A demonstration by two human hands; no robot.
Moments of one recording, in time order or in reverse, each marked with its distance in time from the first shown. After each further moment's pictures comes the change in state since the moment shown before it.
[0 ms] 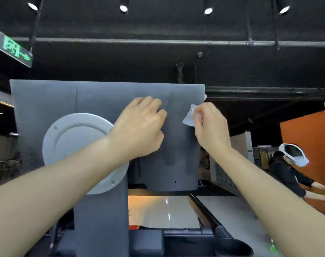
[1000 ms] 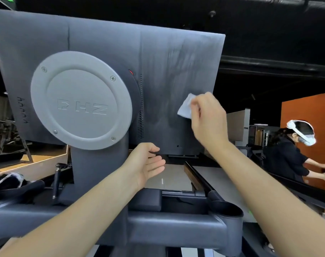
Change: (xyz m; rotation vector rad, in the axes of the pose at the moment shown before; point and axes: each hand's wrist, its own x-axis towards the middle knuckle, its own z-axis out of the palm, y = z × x) left_hand -0.111 0.106 0.075 -2.005 -0.447 -1.778; right_hand -0.072 -0.013 0.024 -0.056 -0.111 -0.059
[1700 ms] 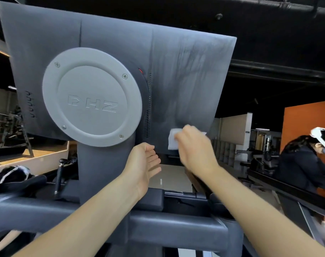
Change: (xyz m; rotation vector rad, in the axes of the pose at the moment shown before) left_hand -0.009 -0.006 -0.011 -0.118 0.009 0.089; right_hand -0.057 -0.017 0.033 -0.199 -0.269 -0.245
